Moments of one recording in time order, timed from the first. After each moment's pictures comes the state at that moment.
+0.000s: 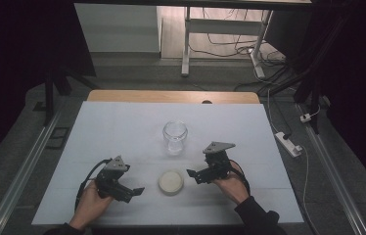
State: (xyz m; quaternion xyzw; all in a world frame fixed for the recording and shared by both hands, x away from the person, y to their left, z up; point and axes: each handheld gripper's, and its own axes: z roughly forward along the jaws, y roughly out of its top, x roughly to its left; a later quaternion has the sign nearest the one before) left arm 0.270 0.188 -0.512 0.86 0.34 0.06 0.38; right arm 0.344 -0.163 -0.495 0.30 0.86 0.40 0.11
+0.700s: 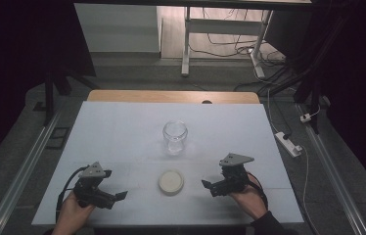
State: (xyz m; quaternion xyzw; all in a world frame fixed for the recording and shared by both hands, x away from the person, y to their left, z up) left arm 0.237 0.232 -0.513 0.82 0.39 0.07 0.40; right arm 0.306 -0.208 -0.492 0.32 0.85 0.39 0.14
